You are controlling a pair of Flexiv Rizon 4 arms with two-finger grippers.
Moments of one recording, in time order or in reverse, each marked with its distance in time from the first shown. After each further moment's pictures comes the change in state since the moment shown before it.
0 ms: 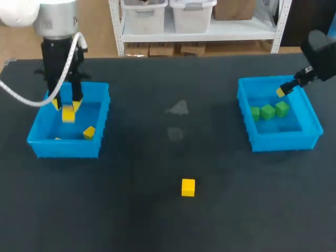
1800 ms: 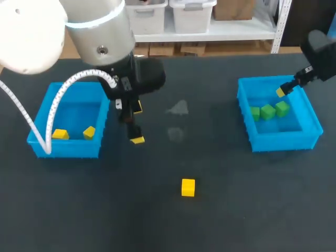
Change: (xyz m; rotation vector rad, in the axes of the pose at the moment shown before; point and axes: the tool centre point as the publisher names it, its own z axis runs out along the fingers) left arm 0.114 -0.205 -0.044 -0.045 -0.382 1.327; right arm 0.000 0.000 0.000 0.000 0.000 0.000
